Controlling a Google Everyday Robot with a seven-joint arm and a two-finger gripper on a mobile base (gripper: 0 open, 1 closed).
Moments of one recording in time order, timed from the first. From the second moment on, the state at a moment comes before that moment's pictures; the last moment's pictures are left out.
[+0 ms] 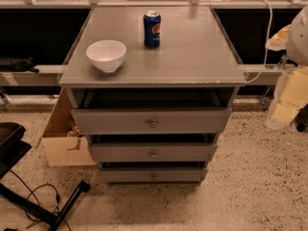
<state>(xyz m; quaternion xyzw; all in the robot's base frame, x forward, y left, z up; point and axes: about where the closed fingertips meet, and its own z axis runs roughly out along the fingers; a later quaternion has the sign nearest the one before) 0.438 -0.216 0.977 -0.60 0.78 -0.04 0.16</state>
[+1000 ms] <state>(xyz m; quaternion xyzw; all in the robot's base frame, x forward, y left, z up) 0.439 -0.208 0.948 -0.60 0.78 -0.04 0.17</state>
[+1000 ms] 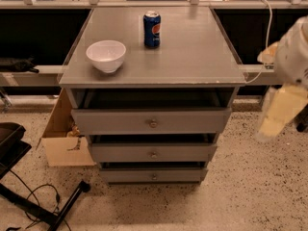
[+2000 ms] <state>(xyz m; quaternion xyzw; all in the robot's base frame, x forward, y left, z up) 0.419 -0.211 0.695 -0.62 0.76 0.03 0.16</state>
